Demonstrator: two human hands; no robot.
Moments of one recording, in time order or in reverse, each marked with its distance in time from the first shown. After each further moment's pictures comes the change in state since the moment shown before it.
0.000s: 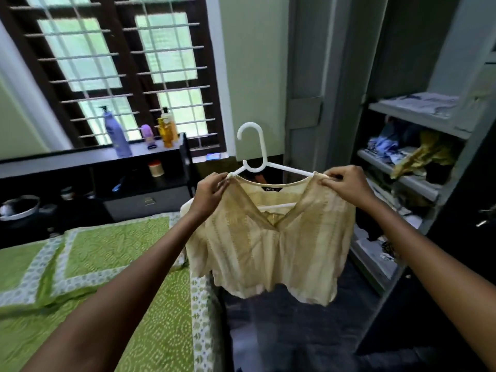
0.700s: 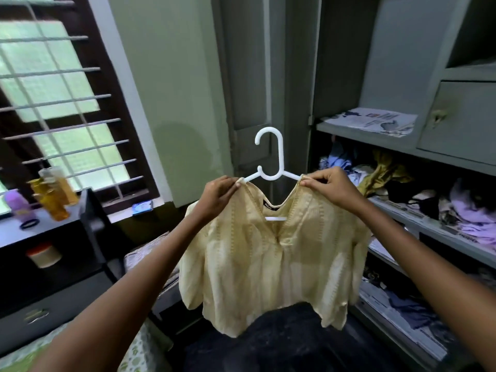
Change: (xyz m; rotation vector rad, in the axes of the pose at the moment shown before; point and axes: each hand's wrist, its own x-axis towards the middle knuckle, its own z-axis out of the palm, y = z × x) left_hand 0.278 -0.072 0.194 -0.129 -0.304 0.357; right_hand 0.208 0.106 0.017 0.052 0.106 0.126
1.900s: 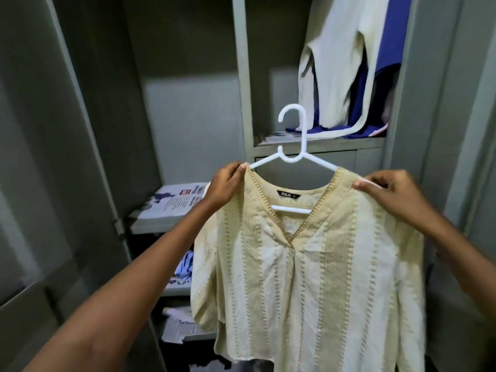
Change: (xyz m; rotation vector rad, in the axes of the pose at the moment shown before) left_hand 0.413 0.143 0.270 -0.794 -0.439 0.464; right_hand 0.012 0.027 -0.222 -0.689 0.943 0.567
